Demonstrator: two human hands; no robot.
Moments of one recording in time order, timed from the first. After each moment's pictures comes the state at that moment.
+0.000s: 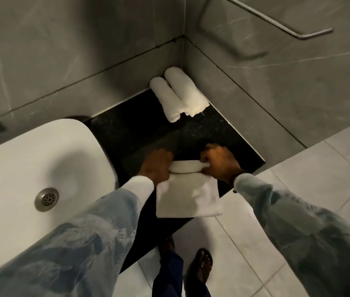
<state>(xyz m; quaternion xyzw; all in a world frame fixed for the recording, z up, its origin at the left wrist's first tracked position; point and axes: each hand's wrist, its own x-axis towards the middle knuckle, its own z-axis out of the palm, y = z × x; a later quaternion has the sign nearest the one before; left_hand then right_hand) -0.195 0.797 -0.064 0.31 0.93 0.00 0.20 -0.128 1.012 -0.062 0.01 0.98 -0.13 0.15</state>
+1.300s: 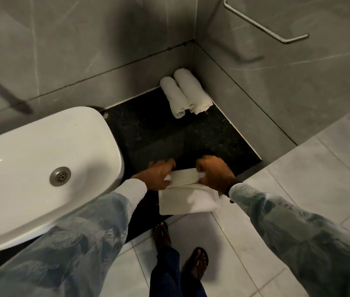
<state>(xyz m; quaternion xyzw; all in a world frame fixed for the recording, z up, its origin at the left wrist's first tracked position) -0.140 0.763 -0.070 0.31 0.90 0.11 0.30 -0.073 0.988 -0.066 -0.04 0.98 -0.17 0.12</state>
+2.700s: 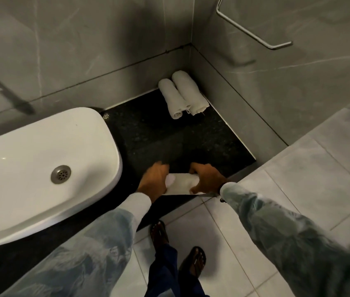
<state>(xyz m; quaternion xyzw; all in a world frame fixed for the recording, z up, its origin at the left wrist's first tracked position) -0.103 0.777 -0.060 0.18 0.95 0.14 0.22 -0.062 0.985 -0.063 -0.01 0.94 -0.26 0.24</state>
